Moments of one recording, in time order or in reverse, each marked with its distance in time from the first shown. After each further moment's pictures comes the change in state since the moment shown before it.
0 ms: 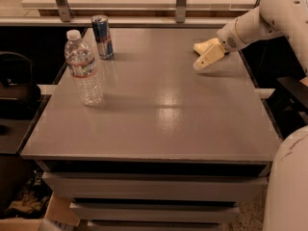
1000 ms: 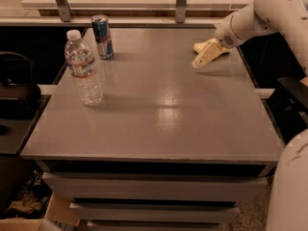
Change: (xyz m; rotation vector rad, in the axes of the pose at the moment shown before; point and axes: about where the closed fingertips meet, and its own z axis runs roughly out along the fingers) arm -0.018 -0.003 -0.002 0.065 0.010 -0.133
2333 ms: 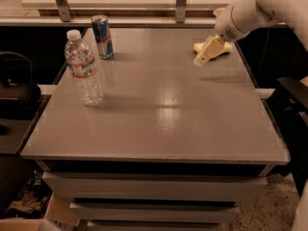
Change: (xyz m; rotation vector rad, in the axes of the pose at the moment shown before) arm -0.028 0.013 -0.037 0.062 0.028 -0.160
